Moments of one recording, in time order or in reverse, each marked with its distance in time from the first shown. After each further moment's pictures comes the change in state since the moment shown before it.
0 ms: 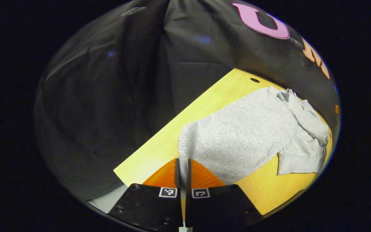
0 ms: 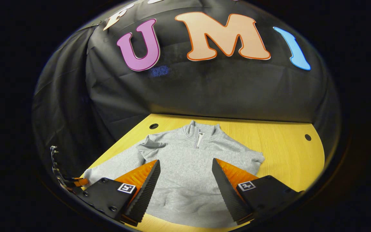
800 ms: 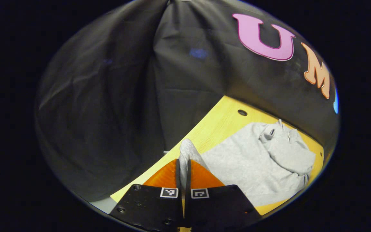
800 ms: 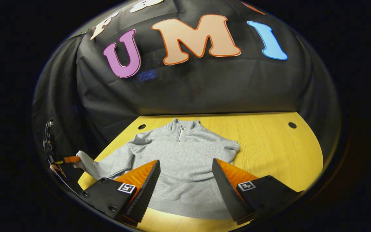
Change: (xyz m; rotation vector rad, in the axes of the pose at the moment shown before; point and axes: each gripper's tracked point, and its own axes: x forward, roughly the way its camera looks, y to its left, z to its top) left arm -0.016 -0.065 0.148 -0.028 -0.187 -0.087; right arm -0.057 -0.062 -0.022 0.086 -0.007 -0.075
